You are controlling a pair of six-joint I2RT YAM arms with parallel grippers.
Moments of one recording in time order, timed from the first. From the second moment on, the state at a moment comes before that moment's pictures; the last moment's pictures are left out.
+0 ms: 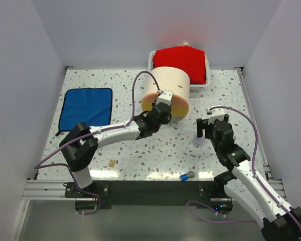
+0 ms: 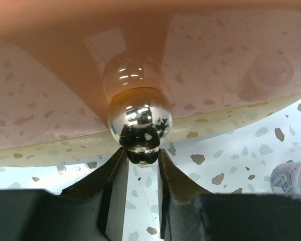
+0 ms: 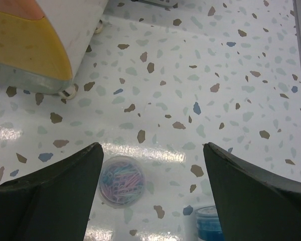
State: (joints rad) left arm -0.95 1.75 1.19 0.02 -0.54 -0.34; right arm 0.41 0.67 0.49 -0.21 0.36 0.00
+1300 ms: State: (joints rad) left arm -1.08 1.52 0.96 -0.07 -0.50 -0.38; right arm 0.41 0.67 0.43 -0.18 0.35 0.01
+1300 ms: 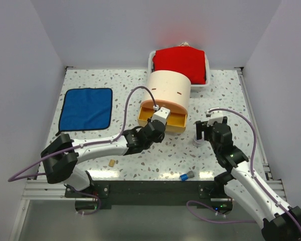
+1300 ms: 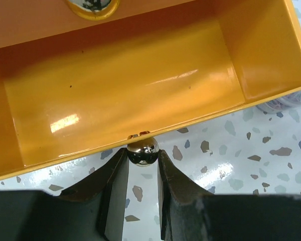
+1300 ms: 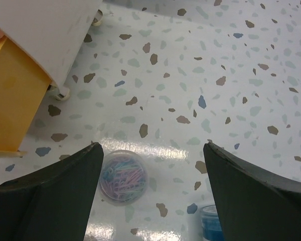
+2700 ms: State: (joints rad) left arm -1.12 1.46 0.97 -0.15 -0.45 -0.27; right arm 0.39 0.69 0.42 -0.14 0.32 0.01
